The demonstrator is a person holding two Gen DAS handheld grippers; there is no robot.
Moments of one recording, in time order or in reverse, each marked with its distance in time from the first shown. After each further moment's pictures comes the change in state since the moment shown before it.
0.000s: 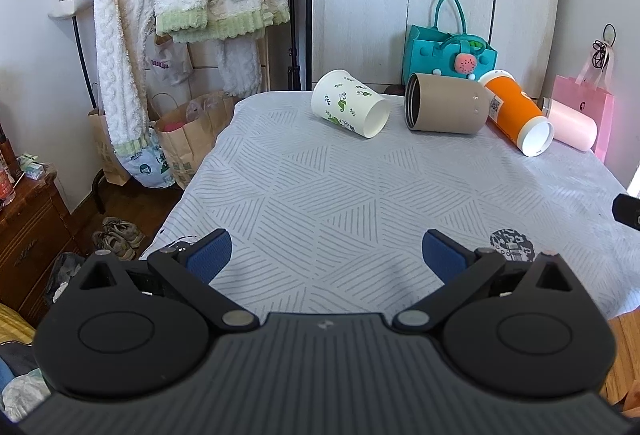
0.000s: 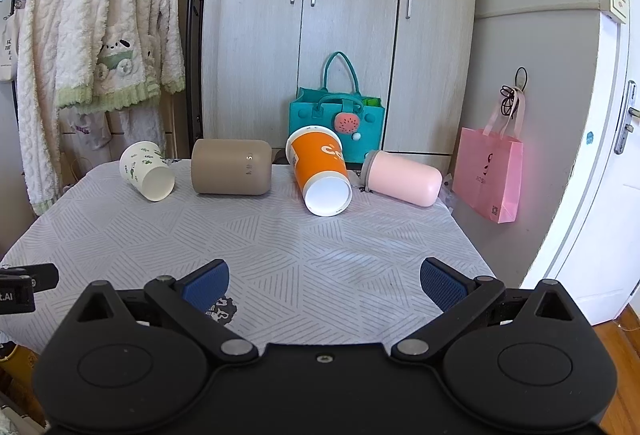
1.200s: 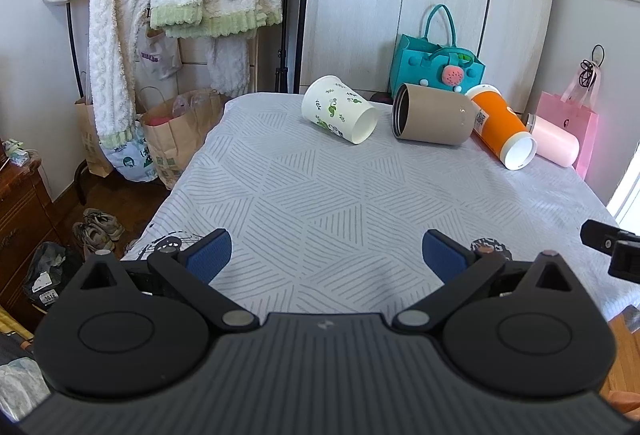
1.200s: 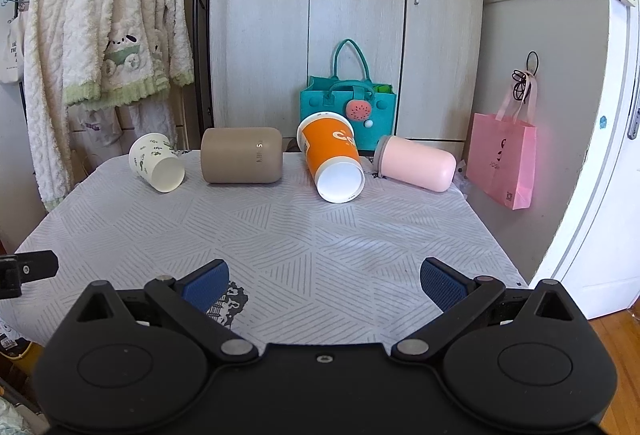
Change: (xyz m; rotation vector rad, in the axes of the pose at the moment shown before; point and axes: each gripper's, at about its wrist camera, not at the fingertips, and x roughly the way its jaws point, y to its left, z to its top) left arm -0.006 0.008 0.000 -0.050 -0.009 -0.063; right arm 0.008 -0.001 -0.003 0.021 0.038 0.045
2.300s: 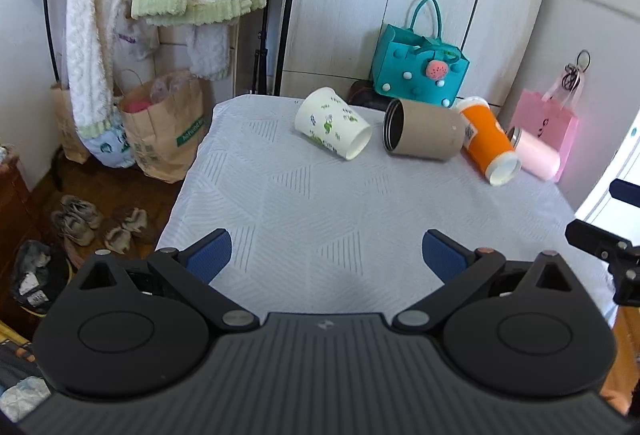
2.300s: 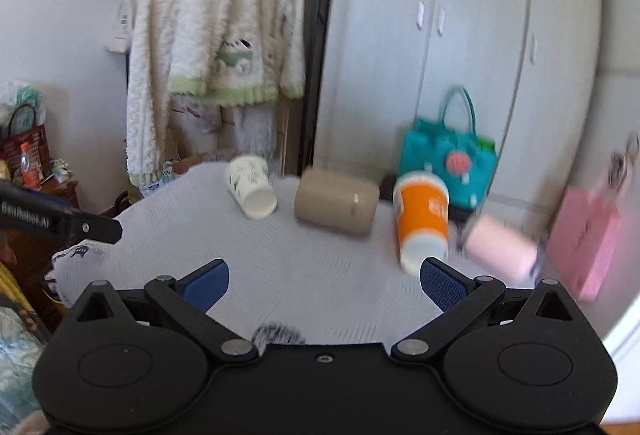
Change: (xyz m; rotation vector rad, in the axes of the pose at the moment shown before) left arm 0.006 0.034 0.058 -0.041 0.095 -0.108; right arm -0.010 0.015 0.055 -0.267 -0.071 0.281
